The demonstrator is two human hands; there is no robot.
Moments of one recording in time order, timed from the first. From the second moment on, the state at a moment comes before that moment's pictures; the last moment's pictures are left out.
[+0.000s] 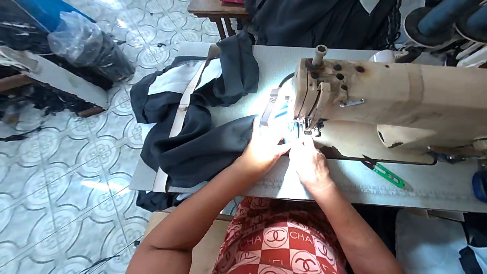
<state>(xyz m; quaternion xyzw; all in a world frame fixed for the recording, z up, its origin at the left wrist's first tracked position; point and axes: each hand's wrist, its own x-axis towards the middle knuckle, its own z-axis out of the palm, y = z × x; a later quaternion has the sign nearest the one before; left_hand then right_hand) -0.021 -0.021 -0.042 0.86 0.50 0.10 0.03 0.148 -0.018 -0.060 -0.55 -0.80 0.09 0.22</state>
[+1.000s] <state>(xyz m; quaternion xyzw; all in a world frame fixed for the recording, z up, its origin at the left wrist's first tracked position) -0.199 -0.061 0.068 0.68 0.72 0.06 0.12 0.169 -0.063 -0.053 -0.59 -0.73 0.19 0.29</state>
